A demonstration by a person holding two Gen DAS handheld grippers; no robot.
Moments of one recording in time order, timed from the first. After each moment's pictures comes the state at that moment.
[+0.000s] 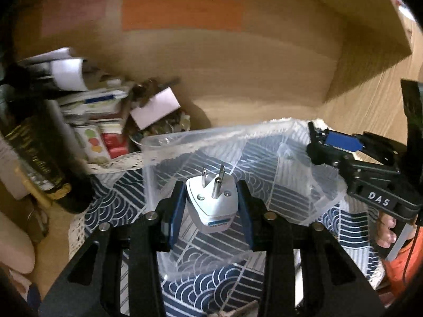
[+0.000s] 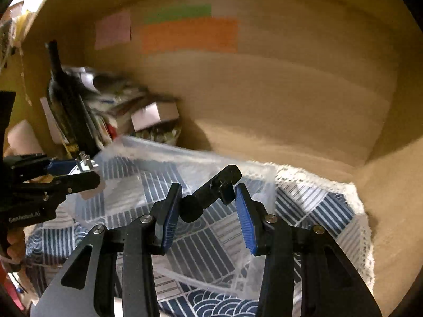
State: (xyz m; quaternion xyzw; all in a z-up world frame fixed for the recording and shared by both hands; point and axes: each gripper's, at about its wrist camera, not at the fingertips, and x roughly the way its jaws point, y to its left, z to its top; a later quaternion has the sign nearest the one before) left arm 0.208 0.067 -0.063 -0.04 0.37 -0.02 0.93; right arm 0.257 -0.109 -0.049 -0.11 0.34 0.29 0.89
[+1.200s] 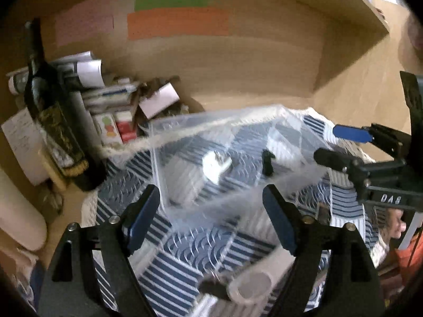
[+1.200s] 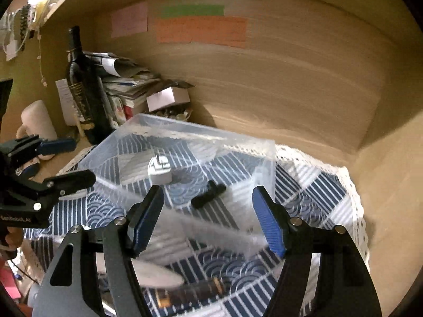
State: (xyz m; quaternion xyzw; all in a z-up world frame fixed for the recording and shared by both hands) left arm 0.138 0.059 -0.052 -0.02 0.35 -0.02 0.93; right arm 0.192 -0.135 -0.032 -0.12 0.35 0.28 0.89
